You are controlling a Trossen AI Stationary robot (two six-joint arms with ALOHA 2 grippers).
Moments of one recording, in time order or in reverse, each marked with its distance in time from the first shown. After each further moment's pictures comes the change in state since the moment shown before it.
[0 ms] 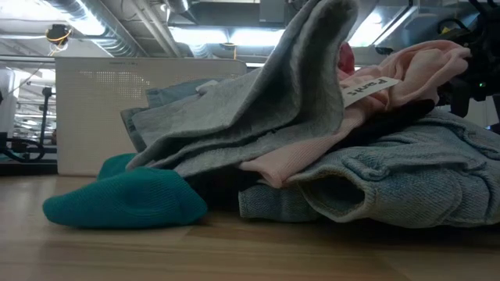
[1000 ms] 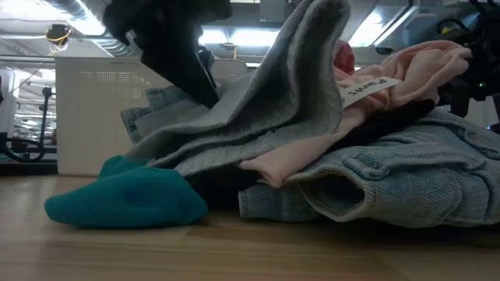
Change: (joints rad) left arm 0.023 0.309 -0.147 0.234 0.039 -0.052; right arm 0.000 0.000 0.000 0.000 0.000 0.000
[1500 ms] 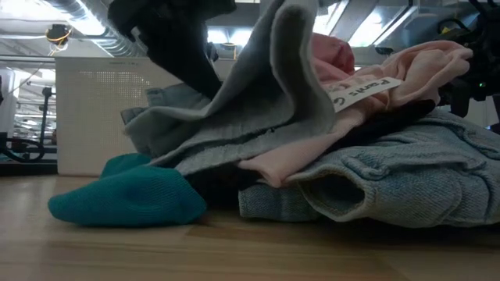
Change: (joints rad) left arm 0.002 0.000 0.012 0.025 0.001 0.031; right arm 0.000 0.000 0.000 0.000 0.000 0.000
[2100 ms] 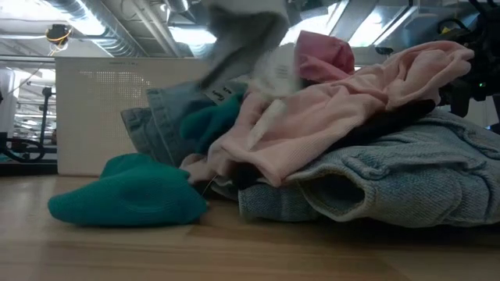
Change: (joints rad) left arm -0.018 -0.279 0.136 0.023 -0.240 0.204; right arm 0.000 0.000 0.000 0.000 0.000 0.000
